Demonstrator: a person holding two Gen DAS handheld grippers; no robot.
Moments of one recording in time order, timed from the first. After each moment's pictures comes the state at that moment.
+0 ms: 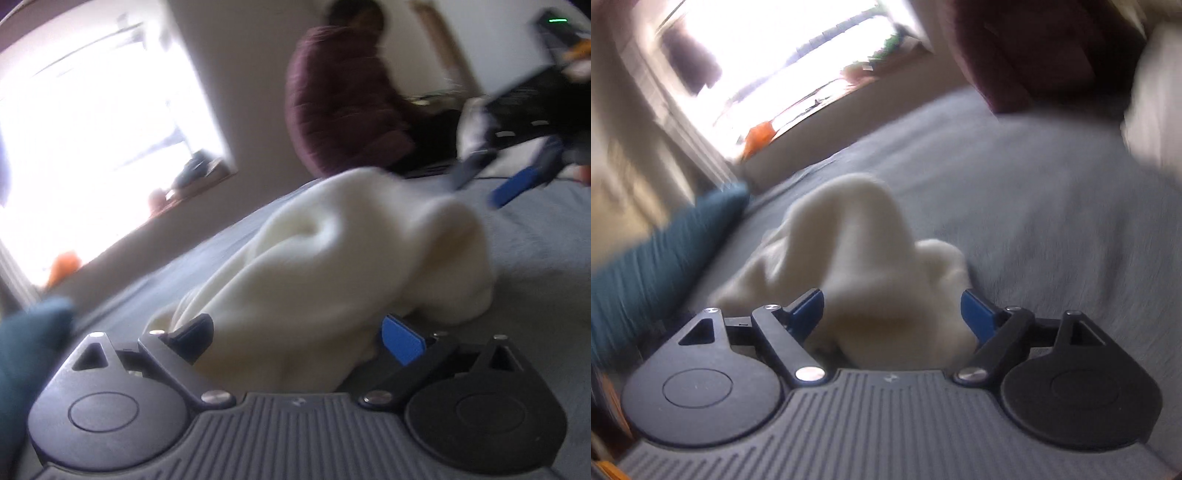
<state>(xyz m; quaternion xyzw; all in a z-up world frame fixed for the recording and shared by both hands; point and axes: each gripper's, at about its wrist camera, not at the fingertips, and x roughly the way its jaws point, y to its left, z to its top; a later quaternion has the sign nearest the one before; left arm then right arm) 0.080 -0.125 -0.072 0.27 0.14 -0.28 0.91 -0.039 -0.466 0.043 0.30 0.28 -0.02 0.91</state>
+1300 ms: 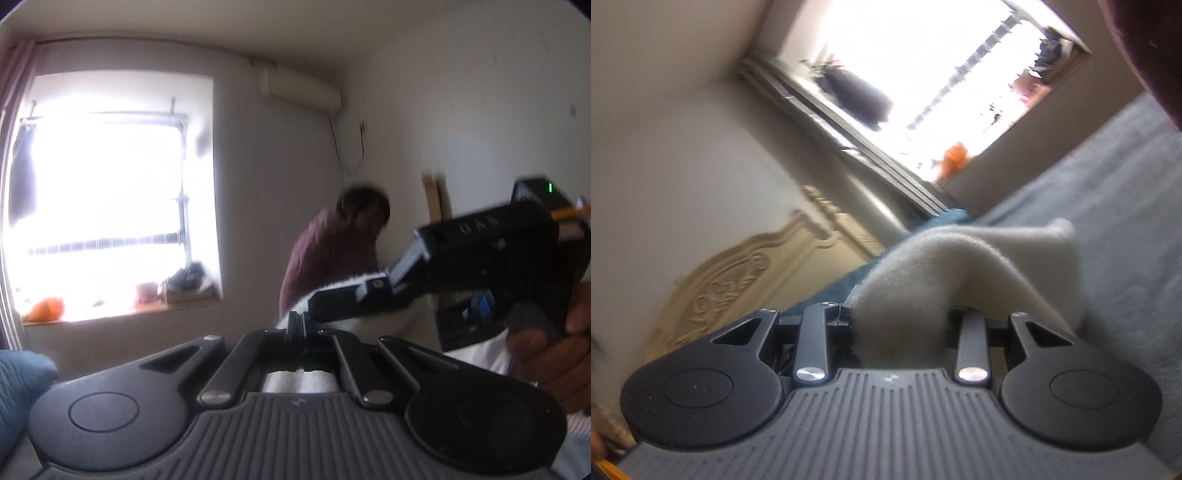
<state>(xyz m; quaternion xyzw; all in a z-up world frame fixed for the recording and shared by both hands) -0.040 -0.088 0.146 0.05 -0.01 -0.34 0.94 -0.098 -0.391 0.244 0.37 0.16 0.27 0.87</state>
